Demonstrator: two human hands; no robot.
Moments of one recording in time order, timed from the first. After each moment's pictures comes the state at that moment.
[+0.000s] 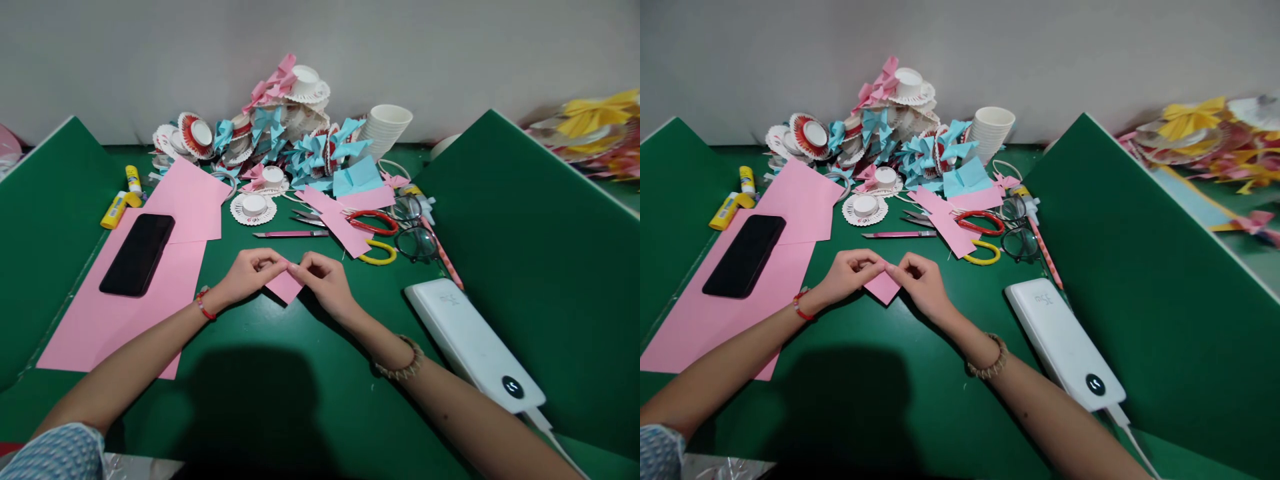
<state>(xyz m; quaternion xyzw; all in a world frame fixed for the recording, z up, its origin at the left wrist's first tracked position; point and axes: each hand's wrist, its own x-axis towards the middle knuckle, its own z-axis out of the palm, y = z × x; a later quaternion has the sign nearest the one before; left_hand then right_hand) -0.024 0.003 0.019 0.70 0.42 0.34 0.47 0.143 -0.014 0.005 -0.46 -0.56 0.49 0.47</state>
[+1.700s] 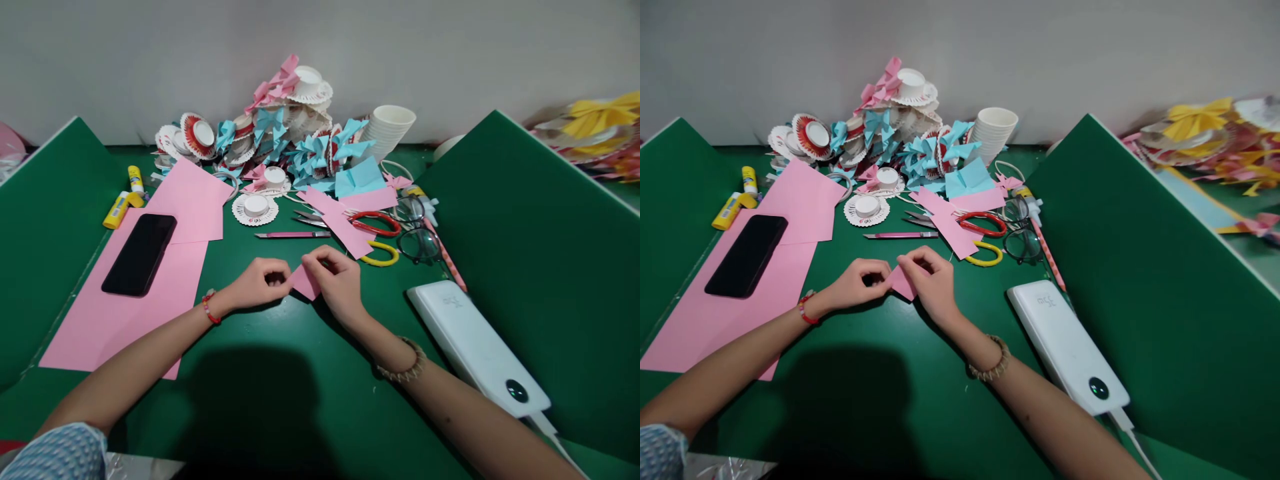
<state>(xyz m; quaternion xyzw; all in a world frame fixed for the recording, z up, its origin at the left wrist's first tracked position) -0.018 0.000 0.018 0.76 0.36 0.28 0.47 0.142 -0.014 0.010 -0.50 -0.52 0.41 0.55</state>
